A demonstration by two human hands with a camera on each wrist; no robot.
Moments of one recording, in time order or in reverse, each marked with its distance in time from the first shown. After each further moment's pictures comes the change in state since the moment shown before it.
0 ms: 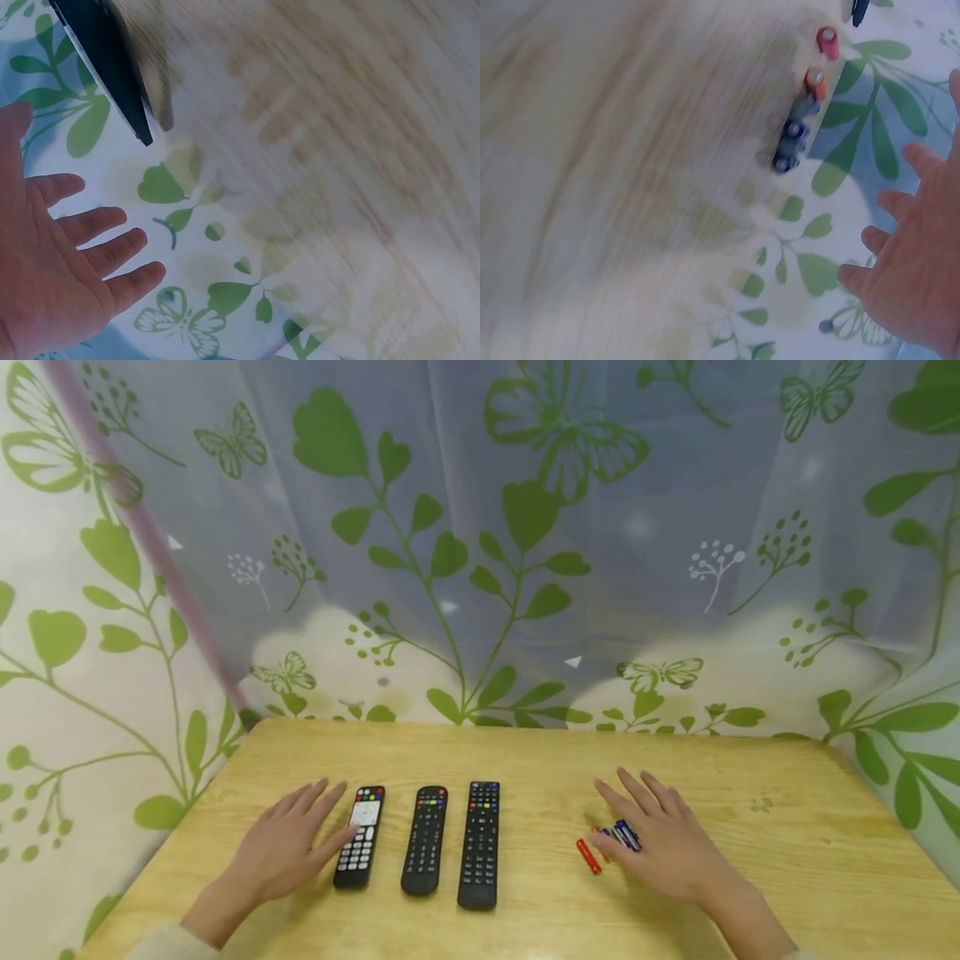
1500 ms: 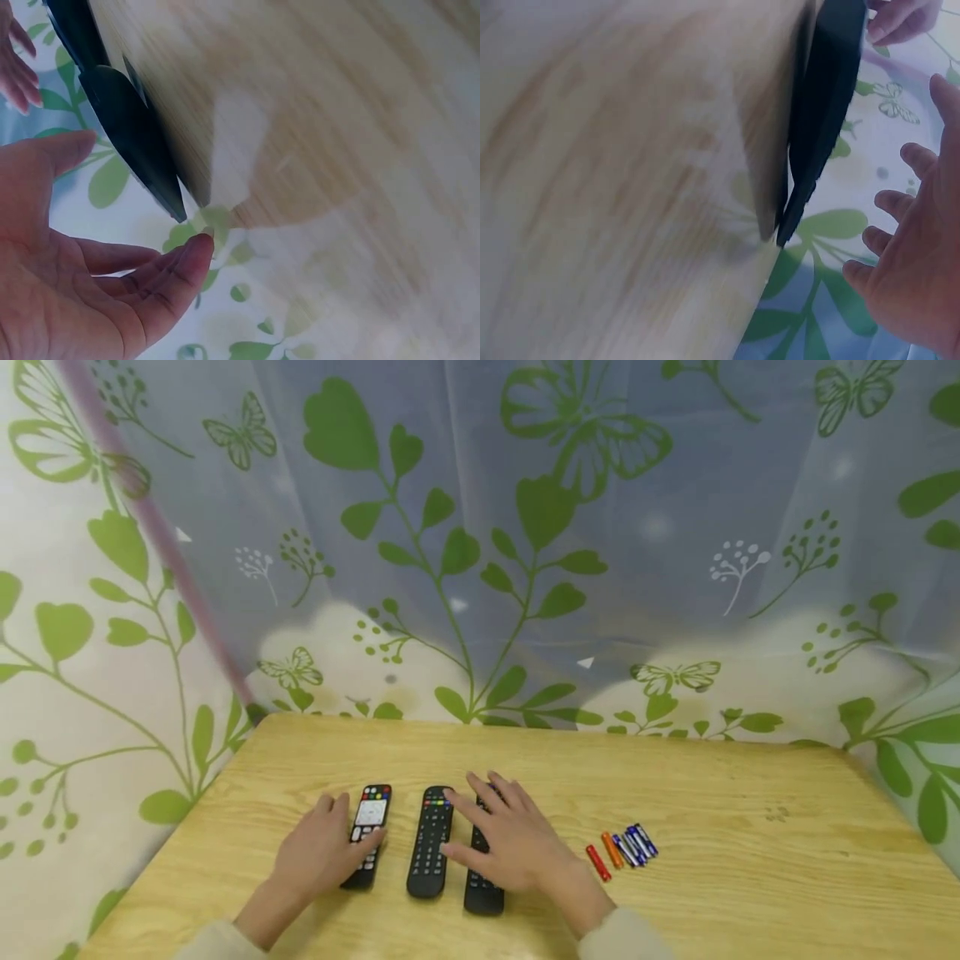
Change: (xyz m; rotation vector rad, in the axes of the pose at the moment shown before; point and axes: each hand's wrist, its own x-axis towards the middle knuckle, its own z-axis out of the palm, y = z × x) left_hand 0.013 0.038 0.015 -0.042 -0.098 -0.331; right_hand 0.088 -0.124 0.066 -0.022 -0.098 -0.235
